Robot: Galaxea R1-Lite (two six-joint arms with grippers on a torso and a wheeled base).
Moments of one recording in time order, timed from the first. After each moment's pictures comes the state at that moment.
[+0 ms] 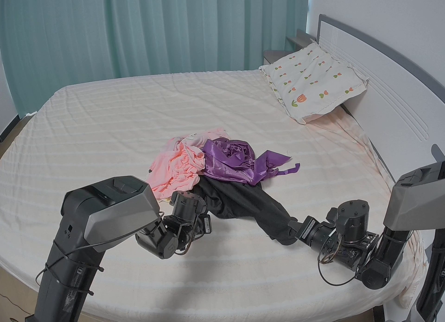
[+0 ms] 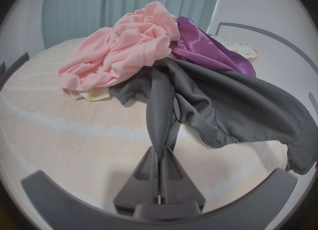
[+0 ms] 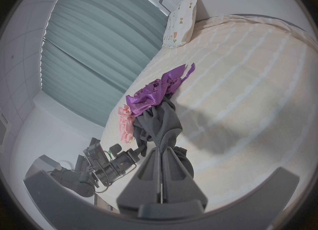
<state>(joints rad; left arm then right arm) -0.49 2.60 -1.20 -0.76 0.24 -0.41 0.54 2.17 -0.35 -1.43 -0.08 0.91</state>
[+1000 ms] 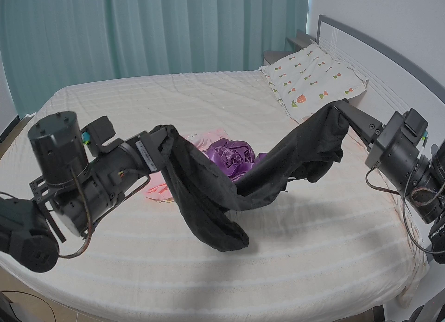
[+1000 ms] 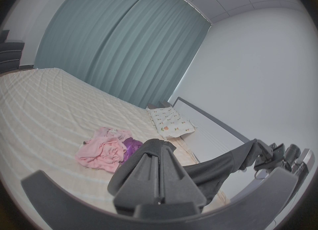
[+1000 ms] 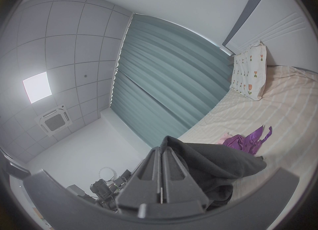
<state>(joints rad) -0.59 1.59 -0.65 -0.93 0.20 -0.49 0.56 1.50 -0.49 -1.31 0.05 0.81</state>
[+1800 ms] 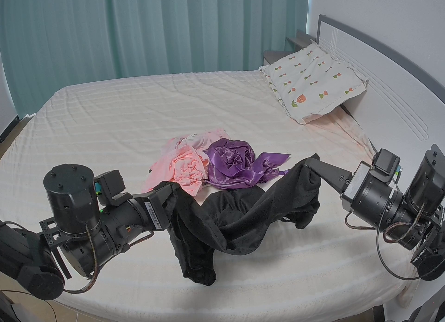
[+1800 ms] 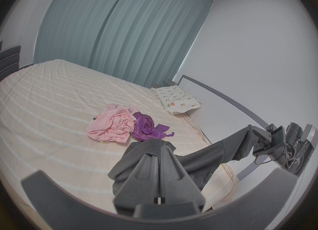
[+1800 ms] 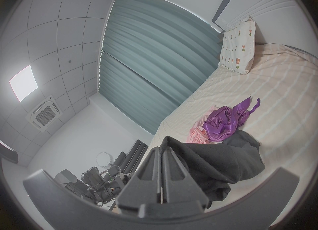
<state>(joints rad) -0.66 1.59 -0.44 -0.93 0.22 -0.48 0.64 1.59 -0.38 -1.28 0.07 0.83</state>
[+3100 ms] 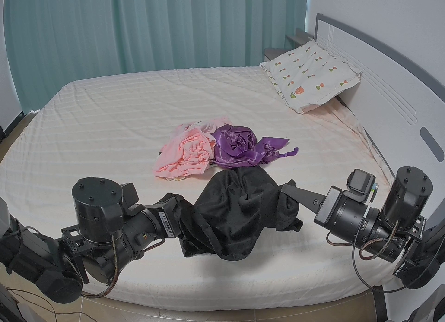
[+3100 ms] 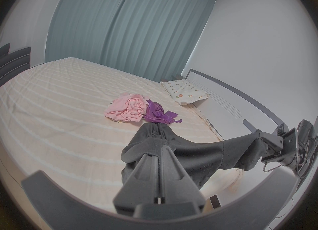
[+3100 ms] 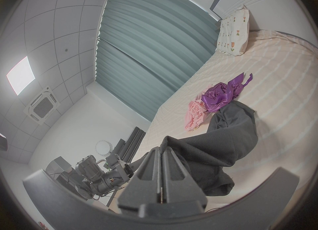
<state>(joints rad) -0.68 1.70 -0.44 -0.96 0.32 -0.50 0.70 1.70 -0.37 -1.31 0.06 0.82</state>
